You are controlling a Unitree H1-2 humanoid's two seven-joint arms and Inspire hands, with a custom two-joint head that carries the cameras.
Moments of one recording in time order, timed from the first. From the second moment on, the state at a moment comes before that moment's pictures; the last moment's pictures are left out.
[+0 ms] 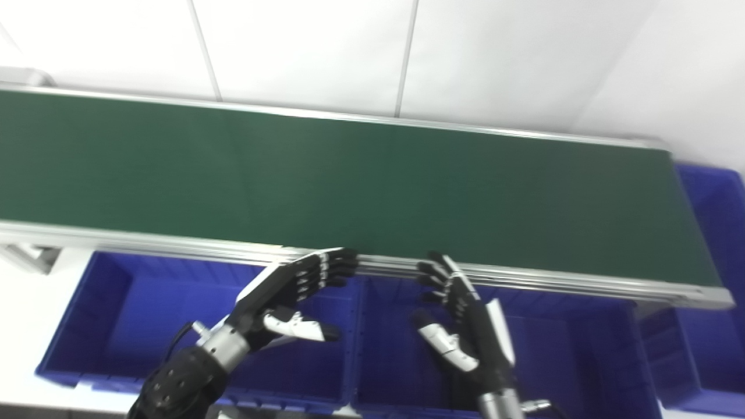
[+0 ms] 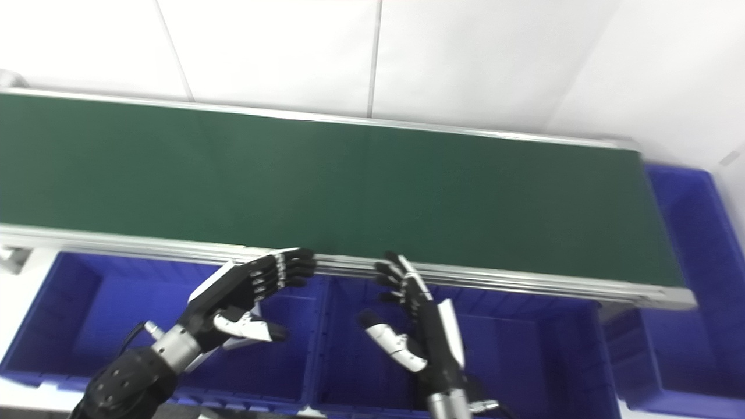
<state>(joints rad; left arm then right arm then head) 0.20 0.19 -0.13 0.01 -0.19 -0.11 -0.45 0.29 0.00 0.28 -0.03 -0.22 -0.26 0.06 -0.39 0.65</state>
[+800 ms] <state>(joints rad) 0.21 0.12 -0.01 0.21 -0.20 -0.42 -0.42 0.27 -0.01 0.28 0.02 -0.23 -0.29 0.03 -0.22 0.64</state>
